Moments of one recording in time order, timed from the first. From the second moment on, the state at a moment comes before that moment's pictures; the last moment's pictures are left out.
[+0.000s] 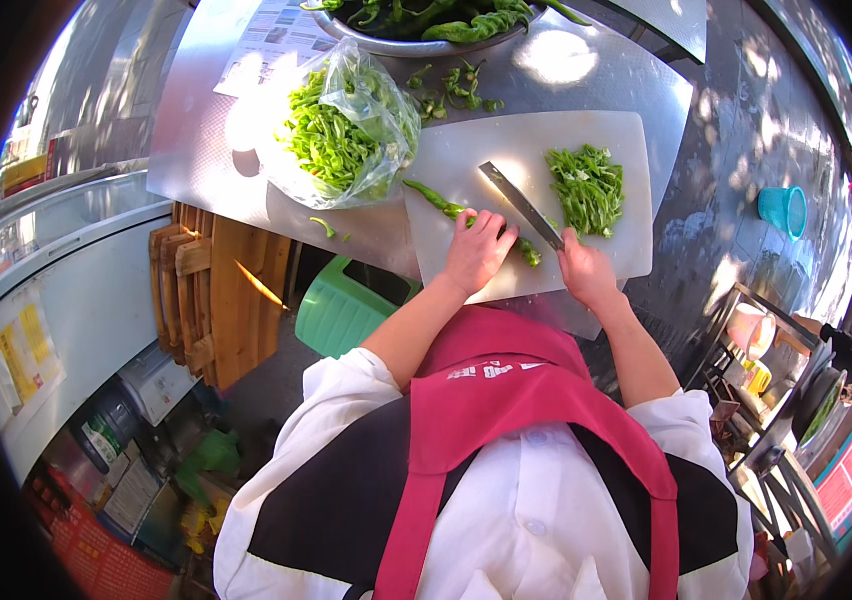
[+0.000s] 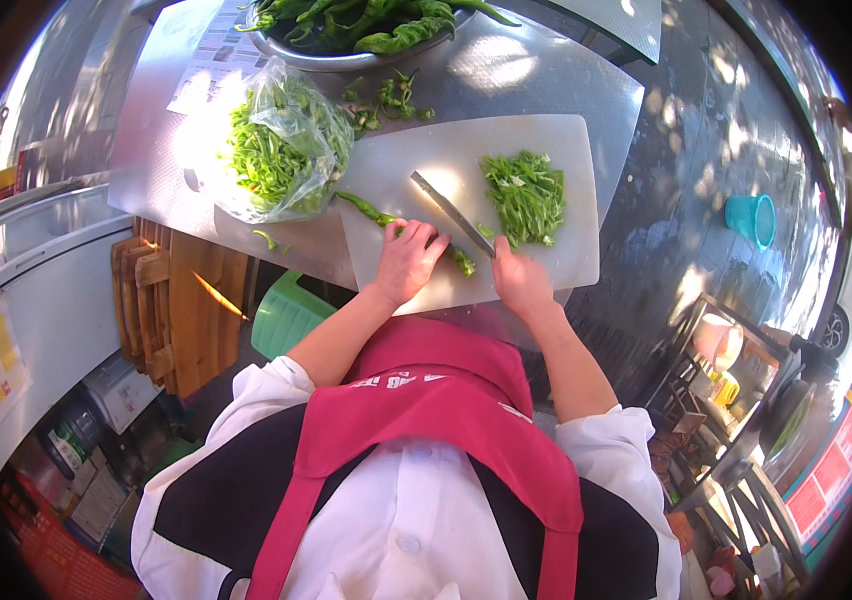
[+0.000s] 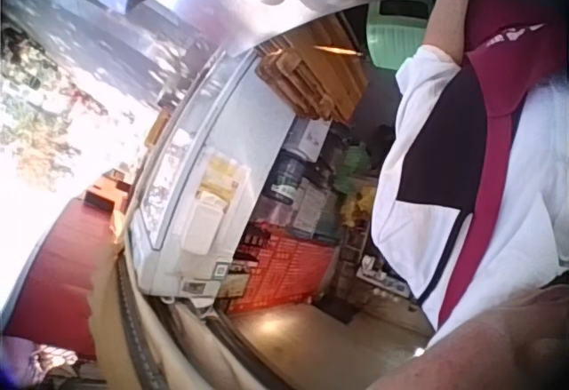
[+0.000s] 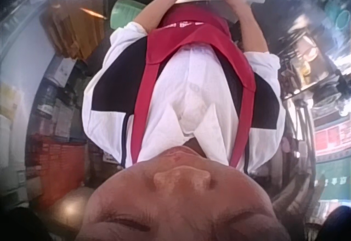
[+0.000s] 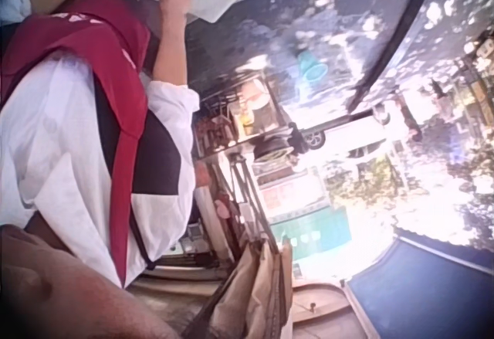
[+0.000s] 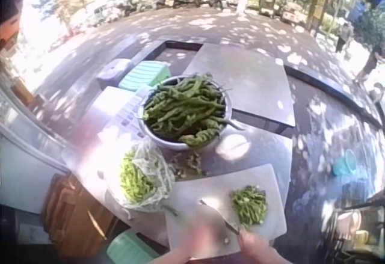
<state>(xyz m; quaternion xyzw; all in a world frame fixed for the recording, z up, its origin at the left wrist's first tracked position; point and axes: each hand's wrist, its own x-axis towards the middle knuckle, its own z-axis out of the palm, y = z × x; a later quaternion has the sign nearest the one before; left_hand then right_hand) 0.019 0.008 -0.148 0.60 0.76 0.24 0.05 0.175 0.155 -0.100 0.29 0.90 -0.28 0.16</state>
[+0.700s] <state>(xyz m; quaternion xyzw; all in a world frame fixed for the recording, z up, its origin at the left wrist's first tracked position) 0.028 0.023 -0.153 0.61 0.75 0.24 0.08 0.175 0.134 -0.097 0.30 0.91 -0.23 0.16</state>
